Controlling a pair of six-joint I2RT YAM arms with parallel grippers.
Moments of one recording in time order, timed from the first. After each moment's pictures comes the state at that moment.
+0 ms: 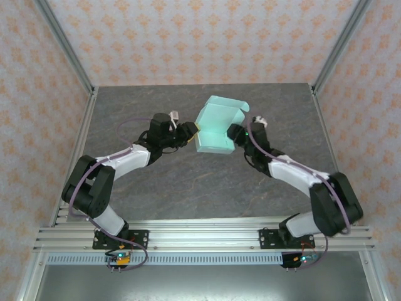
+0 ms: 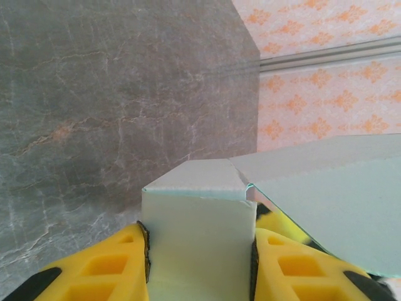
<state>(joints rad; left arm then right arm) -0.40 1.61 0.90 0.26 0.40 -1.17 0.45 1.37 0.73 0.17 0.16 0.85</state>
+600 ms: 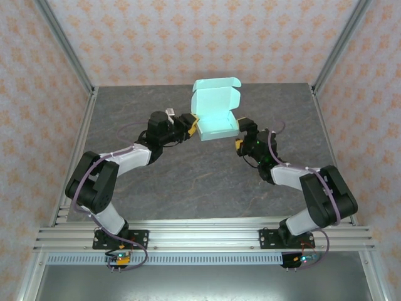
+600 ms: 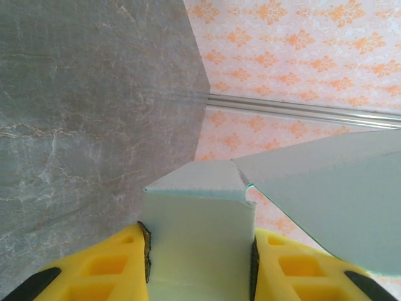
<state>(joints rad) -0.38 1.66 0.90 0.48 0.39 -1.51 0.36 1.50 0.55 0.71 -0.13 1.66</state>
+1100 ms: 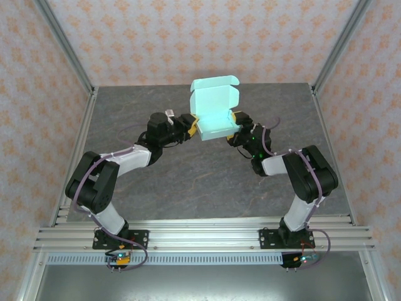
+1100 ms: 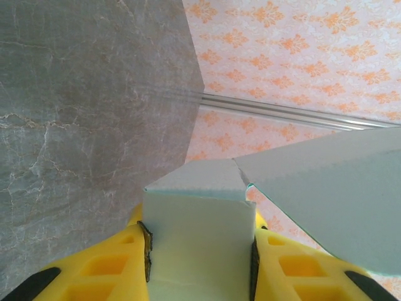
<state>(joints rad) -0.38 1.66 0.87 0.51 0.39 -1.56 0.35 1.75 0.64 1.02 -0.20 1.85</state>
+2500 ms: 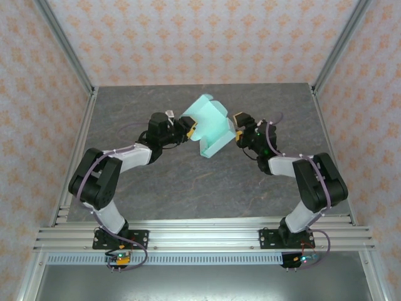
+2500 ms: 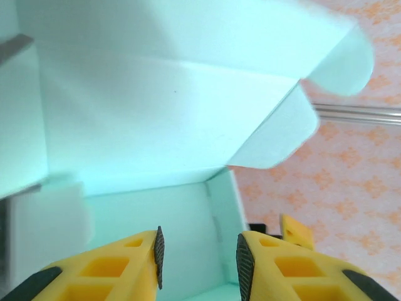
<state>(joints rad) -0.35 1.73 0.91 0.45 0.40 -1.38 0.28 1.61 0.63 0.74 -0.25 1.50</state>
